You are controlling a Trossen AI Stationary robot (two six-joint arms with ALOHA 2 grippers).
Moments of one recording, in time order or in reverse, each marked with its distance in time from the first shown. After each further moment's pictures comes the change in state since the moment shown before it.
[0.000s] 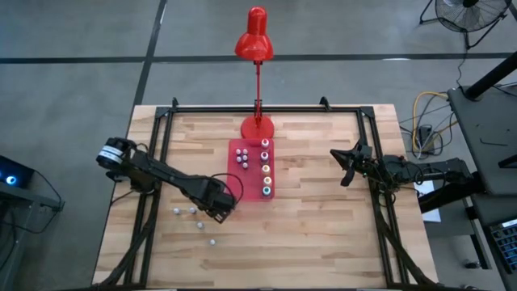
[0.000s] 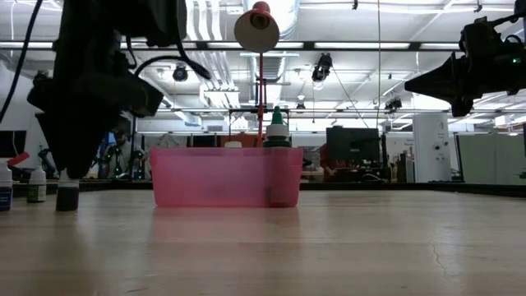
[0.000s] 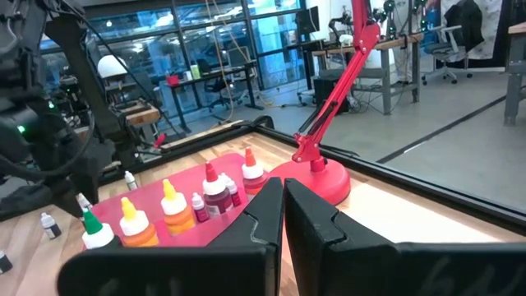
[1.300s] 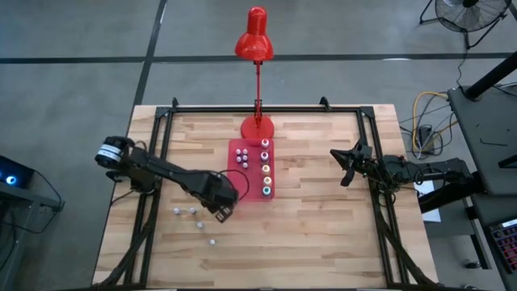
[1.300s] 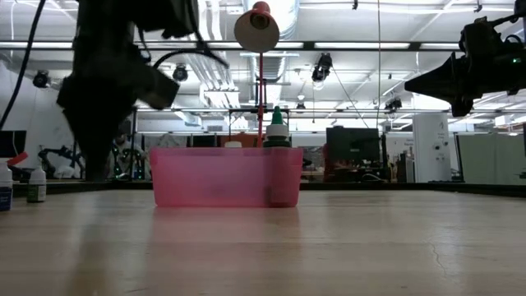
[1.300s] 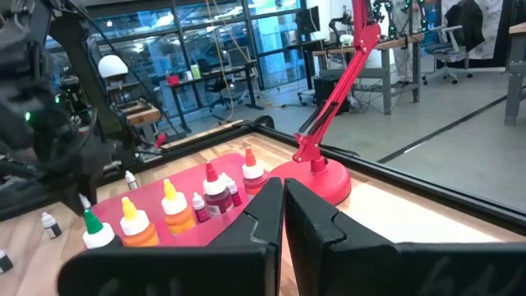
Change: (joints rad) left arm 0.048 -0.021 0.020 0.046 0.014 0.189; right arm 0.001 0.000 0.000 0.000 0.000 0.000
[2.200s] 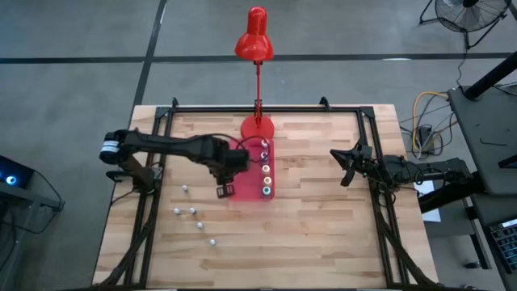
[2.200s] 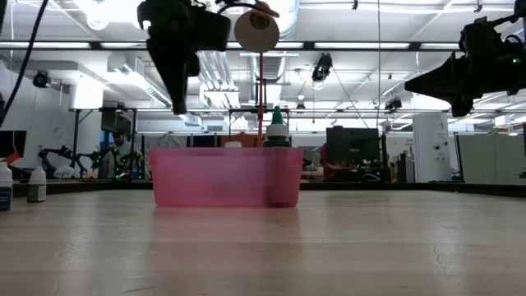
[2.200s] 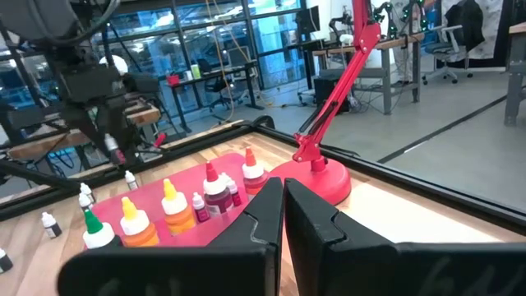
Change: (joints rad) left arm 0.242 0.005 0.378 -0.246 -0.070 0.840; right arm 0.000 0.000 0.000 0.000 0.000 0.000
